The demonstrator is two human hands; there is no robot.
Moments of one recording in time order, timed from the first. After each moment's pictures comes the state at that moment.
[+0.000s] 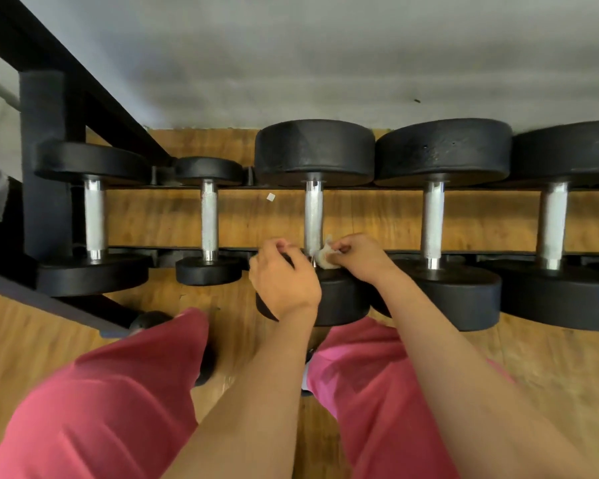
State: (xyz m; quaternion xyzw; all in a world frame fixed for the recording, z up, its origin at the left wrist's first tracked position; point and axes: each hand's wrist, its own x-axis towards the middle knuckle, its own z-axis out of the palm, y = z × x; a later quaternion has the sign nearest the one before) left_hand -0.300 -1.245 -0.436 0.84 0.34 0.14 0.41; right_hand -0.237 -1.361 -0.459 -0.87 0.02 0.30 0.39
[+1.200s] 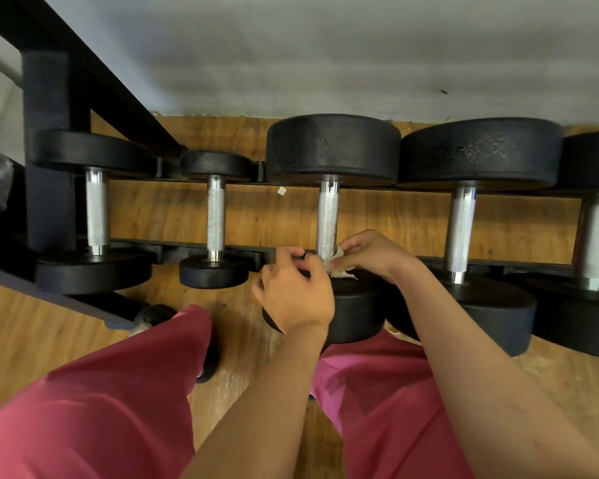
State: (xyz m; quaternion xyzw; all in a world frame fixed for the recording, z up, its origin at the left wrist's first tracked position) left_hand -0.298 -1.247 -0.436 0.86 0.34 0.08 0.37; right_hand -0.207 -1.361 -0.468 -0.78 0.02 0.42 0.46
